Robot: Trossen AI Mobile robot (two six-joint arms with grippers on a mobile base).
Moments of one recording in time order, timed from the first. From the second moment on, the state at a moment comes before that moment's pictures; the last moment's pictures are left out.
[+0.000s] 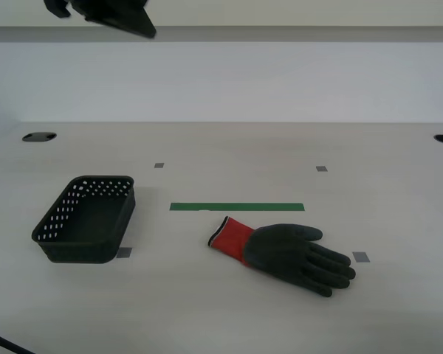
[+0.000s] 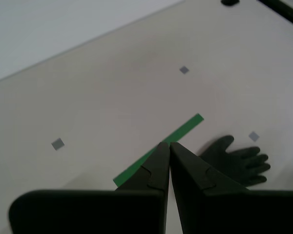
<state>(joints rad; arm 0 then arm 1) 0.00 1.05 0.52 0.62 0.00 0.00 -0.51 1.26 0.89 -0.34 0.22 0.05</state>
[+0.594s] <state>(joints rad) 0.00 1.05 0.52 0.62 0.00 0.00 -0.74 1.89 1.14 -0.34 0.36 0.12</state>
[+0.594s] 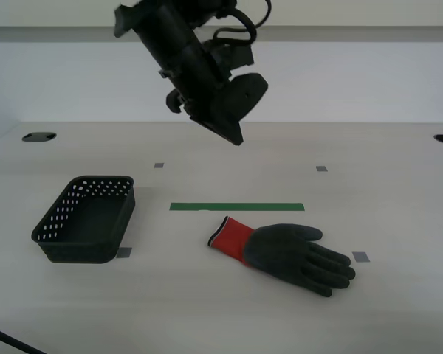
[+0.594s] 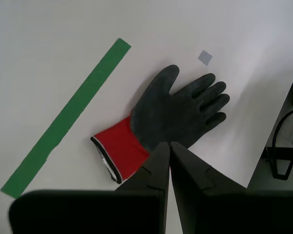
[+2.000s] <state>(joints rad) 0.00 1.05 0.52 0.59 0.00 0.00 -0.97 2.66 1.89 -0.77 0.31 0.13</state>
